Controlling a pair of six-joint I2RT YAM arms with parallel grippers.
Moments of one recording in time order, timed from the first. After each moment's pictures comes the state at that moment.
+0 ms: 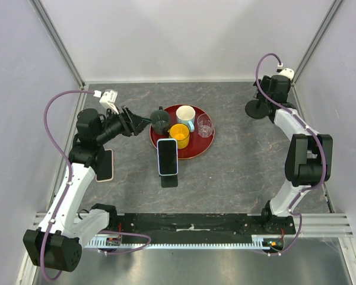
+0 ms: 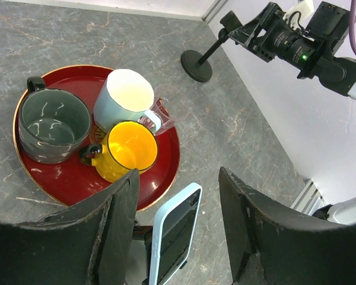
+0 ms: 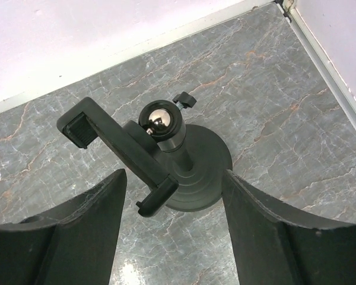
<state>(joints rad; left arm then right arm) -0.15 0.96 0.88 -0.10 0.58 -0.48 -0.04 1.77 1.28 0.08 0.23 0.27</state>
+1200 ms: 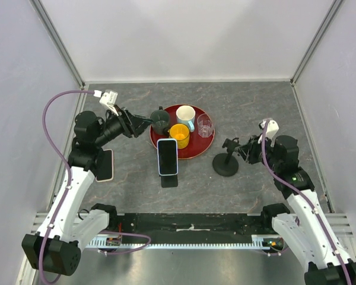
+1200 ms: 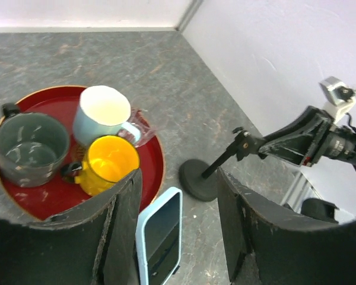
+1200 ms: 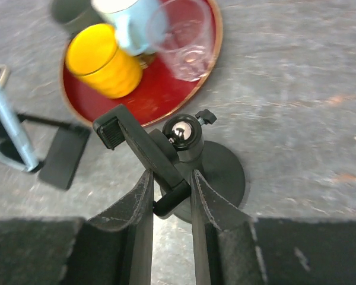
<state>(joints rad) -0.15 0.92 0.87 -0.04 0.62 -0.48 0.18 0.70 0.63 -0.34 -0.27 0.22</state>
